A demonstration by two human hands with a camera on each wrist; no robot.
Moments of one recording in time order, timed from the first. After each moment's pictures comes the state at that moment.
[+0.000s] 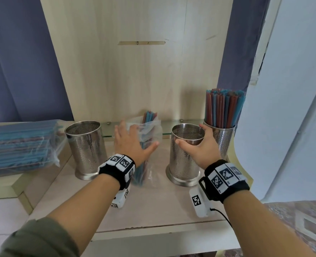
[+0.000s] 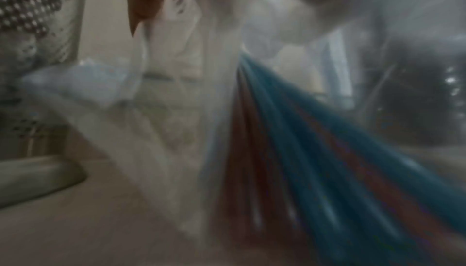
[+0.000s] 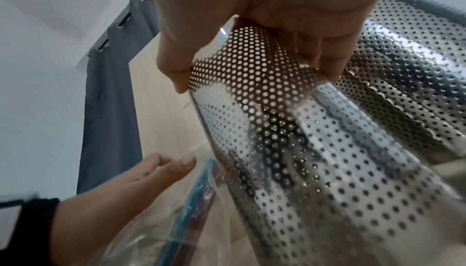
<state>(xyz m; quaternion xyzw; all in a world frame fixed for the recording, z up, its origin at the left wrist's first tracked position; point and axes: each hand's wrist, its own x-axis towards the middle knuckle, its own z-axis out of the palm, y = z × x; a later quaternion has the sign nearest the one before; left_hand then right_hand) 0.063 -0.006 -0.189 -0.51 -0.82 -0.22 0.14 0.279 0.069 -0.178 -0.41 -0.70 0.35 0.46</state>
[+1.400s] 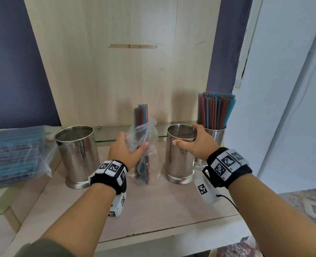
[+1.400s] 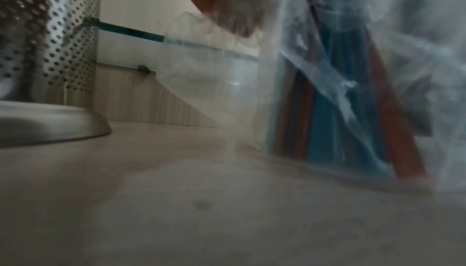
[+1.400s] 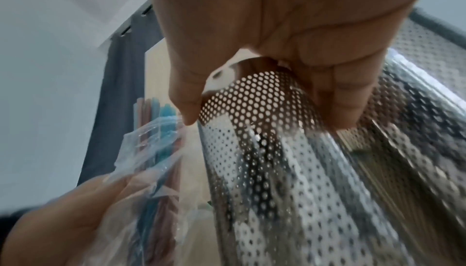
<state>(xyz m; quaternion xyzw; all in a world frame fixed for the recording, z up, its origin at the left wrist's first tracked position) 0.057 -0.019 -0.188 -0.48 -0.73 -0.48 -0.02 0.284 0.072 -0.146 -0.48 -0.78 0.28 0.31</state>
